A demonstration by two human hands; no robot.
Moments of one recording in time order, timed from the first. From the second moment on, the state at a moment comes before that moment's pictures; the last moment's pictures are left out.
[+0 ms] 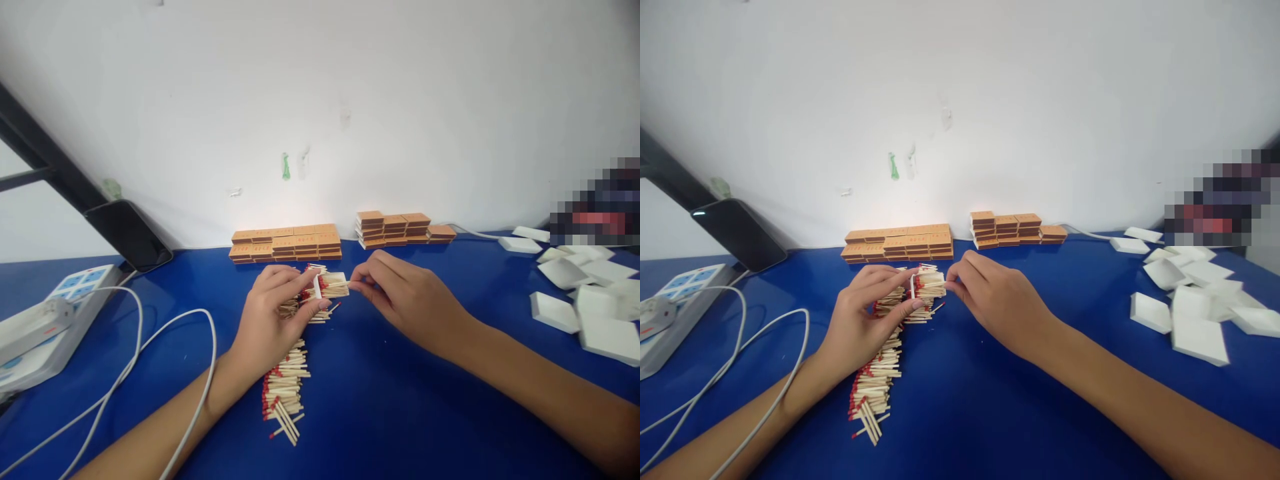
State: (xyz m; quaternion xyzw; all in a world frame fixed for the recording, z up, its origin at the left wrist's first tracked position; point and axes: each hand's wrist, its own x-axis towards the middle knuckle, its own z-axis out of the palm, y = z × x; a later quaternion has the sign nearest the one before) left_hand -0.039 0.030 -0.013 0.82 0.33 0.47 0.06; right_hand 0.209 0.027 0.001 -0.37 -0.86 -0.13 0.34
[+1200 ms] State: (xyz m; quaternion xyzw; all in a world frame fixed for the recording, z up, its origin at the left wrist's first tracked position) left_hand -0.041 0.030 -0.010 0.77 0.39 0.49 0.06; right_hand 0.201 0.020 -0.015 -0.34 -0.89 0.04 0.31
